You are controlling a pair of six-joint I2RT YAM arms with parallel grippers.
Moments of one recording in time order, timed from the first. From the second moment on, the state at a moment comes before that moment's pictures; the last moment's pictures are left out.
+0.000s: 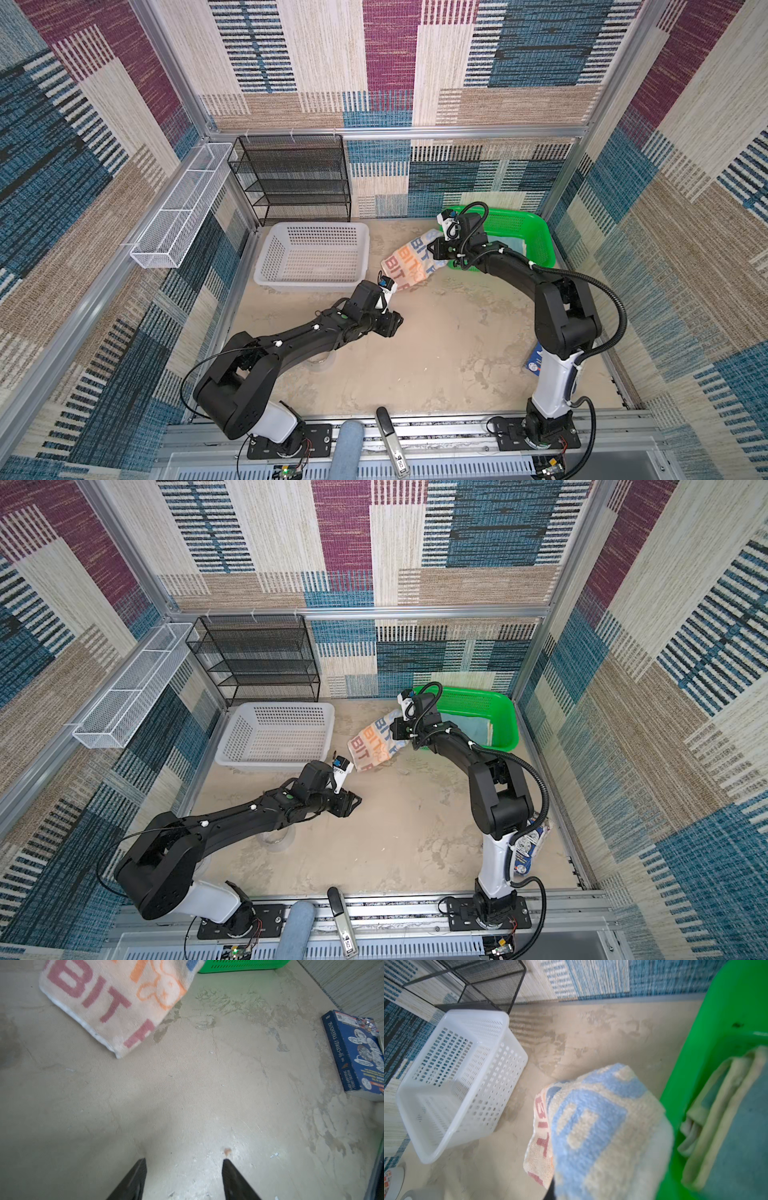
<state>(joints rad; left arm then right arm) -0.66 1.50 0.79 -0.09 0.16 -0.21 0.31 1.94 1.48 -0.19 -0.34 0.25</state>
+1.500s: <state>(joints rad) -0.66 1.48 0.82 -0.10 0.14 -0.19 -0.16 2.00 1.48 -0.30 -0.20 0.12</state>
